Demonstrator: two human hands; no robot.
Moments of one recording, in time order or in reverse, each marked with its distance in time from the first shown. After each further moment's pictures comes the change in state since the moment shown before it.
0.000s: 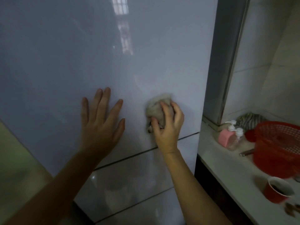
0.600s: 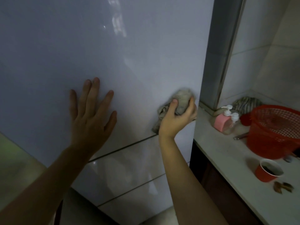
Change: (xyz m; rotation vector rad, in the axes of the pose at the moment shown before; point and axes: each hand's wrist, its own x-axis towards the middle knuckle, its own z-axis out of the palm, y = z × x) left_hand -0.001 -0.001 -0.008 -0.052 -0.070 -0.024; right_hand 0.008 0.003 0.004 0.264 0.497 0.683
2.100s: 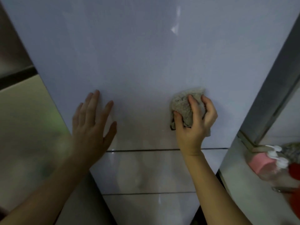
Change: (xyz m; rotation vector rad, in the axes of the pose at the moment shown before) left_hand -0.061 -0.022 -0.040 0.170 -0.102 -0.268; right_hand 0.008 -0.022 0.006 -0.088 -0.592 -0.733
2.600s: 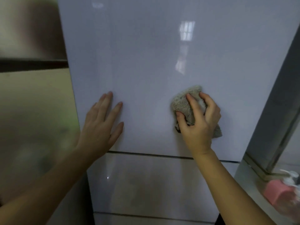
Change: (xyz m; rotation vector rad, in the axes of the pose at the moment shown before) left_hand -0.031 -0.018 0.029 0.031 0.042 0.004; right_hand 0.006 0.001 0.007 -0.084 -0.033 -0.267
